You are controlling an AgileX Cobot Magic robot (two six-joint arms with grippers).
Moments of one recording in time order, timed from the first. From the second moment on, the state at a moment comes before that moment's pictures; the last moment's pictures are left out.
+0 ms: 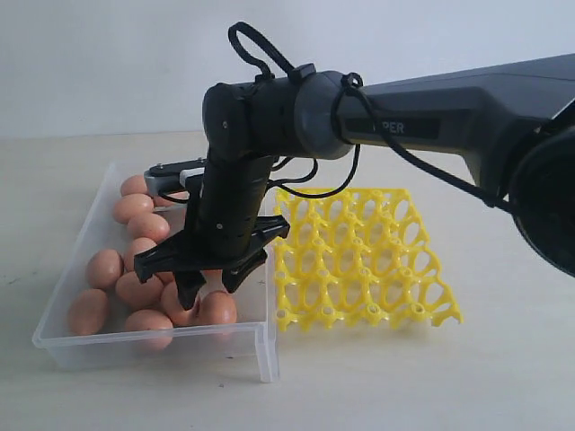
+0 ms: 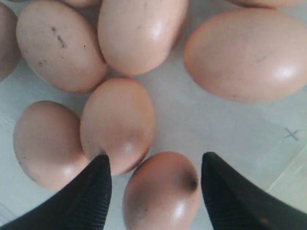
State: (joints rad) left arm -0.05 0.01 0.00 -0.19 0.33 0.03; right arm 0.77 2.27 -1.77 0.25 1.00 0.09
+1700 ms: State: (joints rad) left arm -0.05 0.01 0.00 -0.19 0.33 0.03; right arm 0.79 1.76 -1.52 0.12 0.66 -0.15
